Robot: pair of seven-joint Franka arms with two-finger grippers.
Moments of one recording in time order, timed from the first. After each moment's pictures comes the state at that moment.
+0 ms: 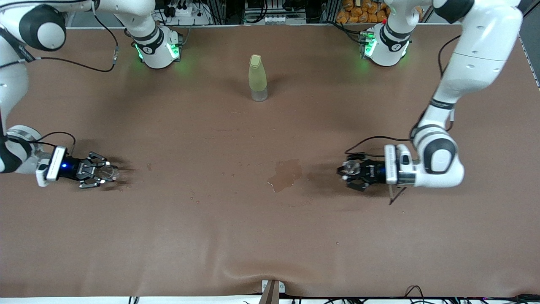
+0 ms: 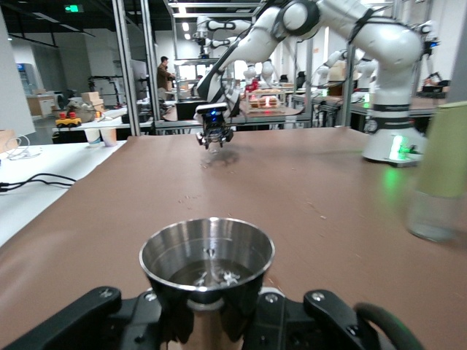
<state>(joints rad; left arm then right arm) 0.14 0.70 -0.18 -1.73 -1.26 1.71 2.44 -0.53 0.96 -0.03 -1.53 1.09 1.47 -2.49</state>
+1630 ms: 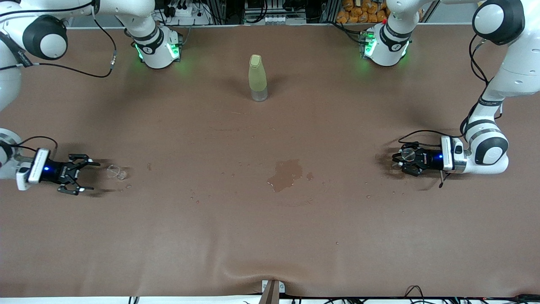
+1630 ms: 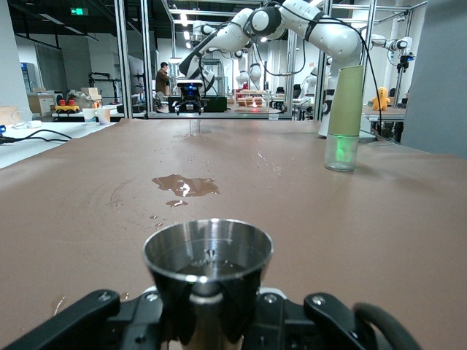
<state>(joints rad) 0.50 0.86 -0.18 -1.74 -0.98 1.55 2.60 -0.56 0.98 -0.07 -1.32 0.97 1.39 -2.42</state>
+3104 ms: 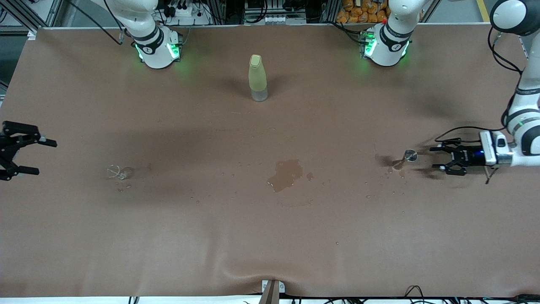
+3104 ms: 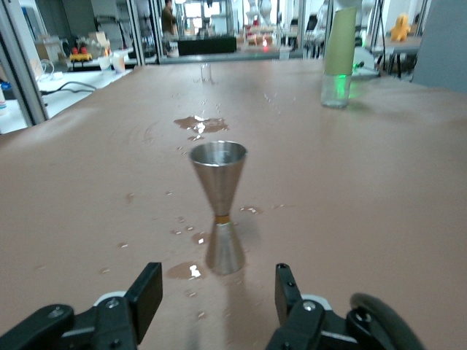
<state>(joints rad) 0.68 0.84 -0.17 -1.56 -0.76 1.53 2.54 -0.17 0.39 -0.06 -1.18 0.43 1.42 -0.83</state>
